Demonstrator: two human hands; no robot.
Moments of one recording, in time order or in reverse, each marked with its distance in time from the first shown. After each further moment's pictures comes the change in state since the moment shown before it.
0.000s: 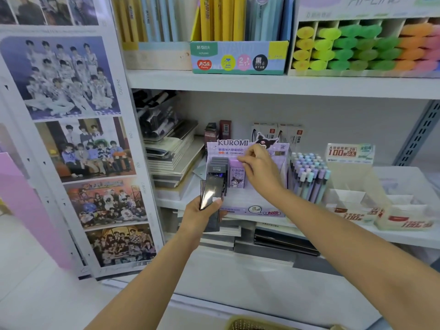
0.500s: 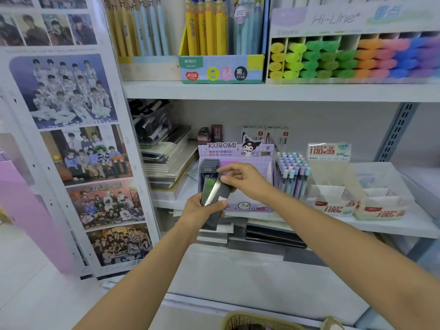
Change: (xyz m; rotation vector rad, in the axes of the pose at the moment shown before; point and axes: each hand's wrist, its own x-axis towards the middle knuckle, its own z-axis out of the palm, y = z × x) left_hand -0.021 0.019 0.016 0.102 -0.069 -0.005; right_hand -0.026 -0.031 -0.033 0.722 -0.401 0.270
